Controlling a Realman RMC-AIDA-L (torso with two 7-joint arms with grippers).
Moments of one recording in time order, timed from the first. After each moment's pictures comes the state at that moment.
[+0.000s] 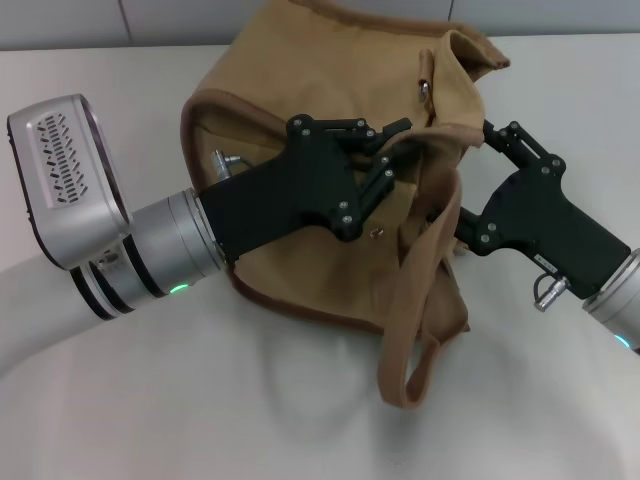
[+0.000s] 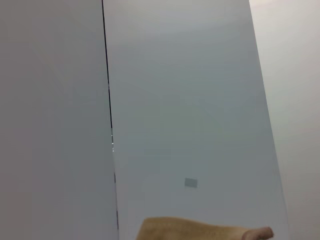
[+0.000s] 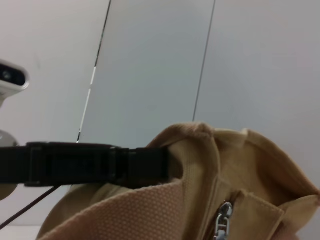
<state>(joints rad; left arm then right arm) -0.76 -2.08 0.64 -0.12 1.61 1.59 -0.42 0.48 2.09 -0.21 0.07 -1.82 -1.54 0.15</state>
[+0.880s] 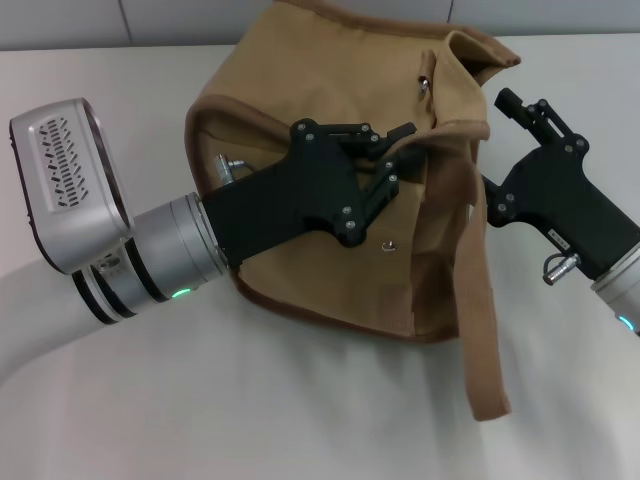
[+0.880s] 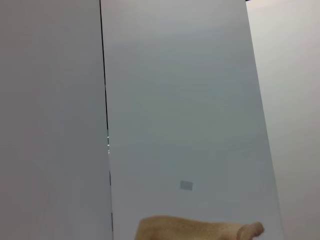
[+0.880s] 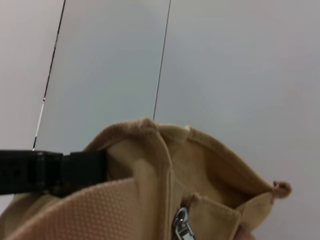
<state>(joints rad) -0.76 -2.08 0.64 -0.13 1.61 1.60 -0.42 0.47 2.09 -0.10 0.09 -1.82 -1.51 0.15</state>
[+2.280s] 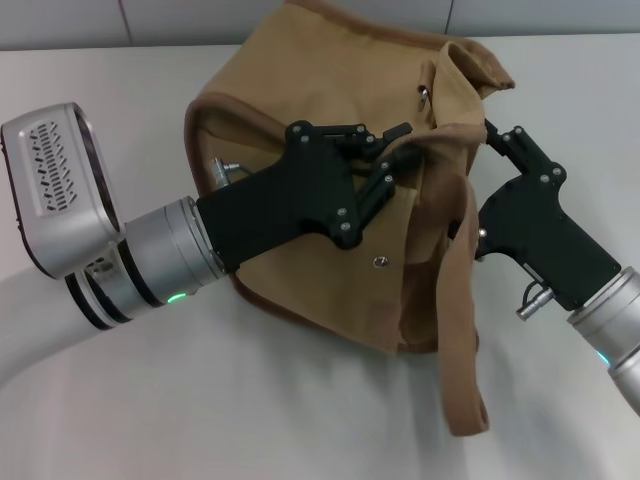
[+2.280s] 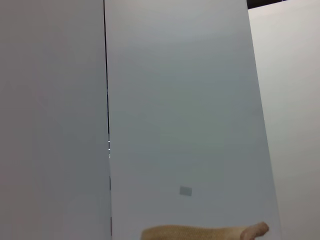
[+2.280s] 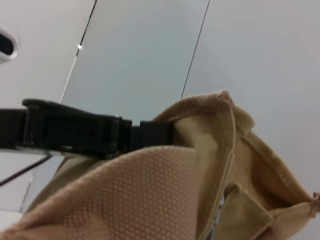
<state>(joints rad) -0.75 -2.08 0.64 -0.13 1.61 1.62 -0.43 0.44 2.09 -0.10 0.20 -1.84 -1.50 -0.11</state>
